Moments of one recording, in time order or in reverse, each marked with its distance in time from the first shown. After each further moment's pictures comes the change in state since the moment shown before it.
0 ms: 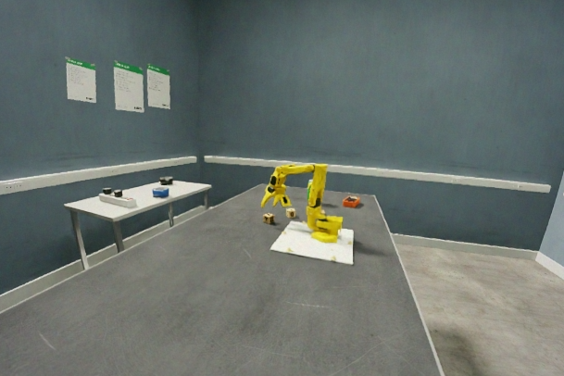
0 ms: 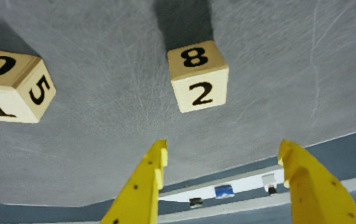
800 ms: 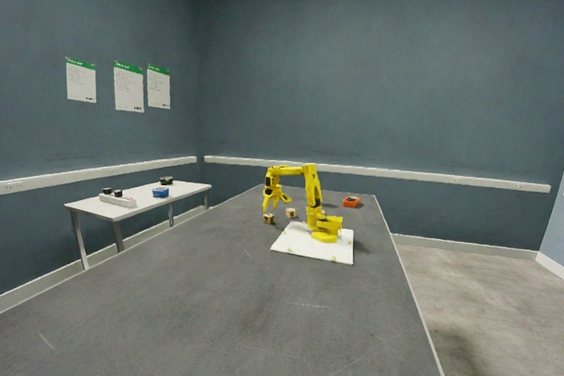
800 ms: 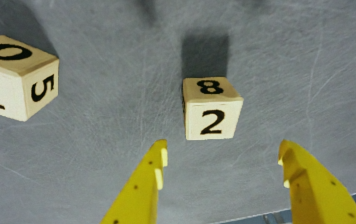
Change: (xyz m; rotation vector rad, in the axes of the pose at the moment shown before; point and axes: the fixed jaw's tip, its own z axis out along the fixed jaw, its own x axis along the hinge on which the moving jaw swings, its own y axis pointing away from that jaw) arm -0.002 0.005 0.012 -0.034 -0.274 -0.201
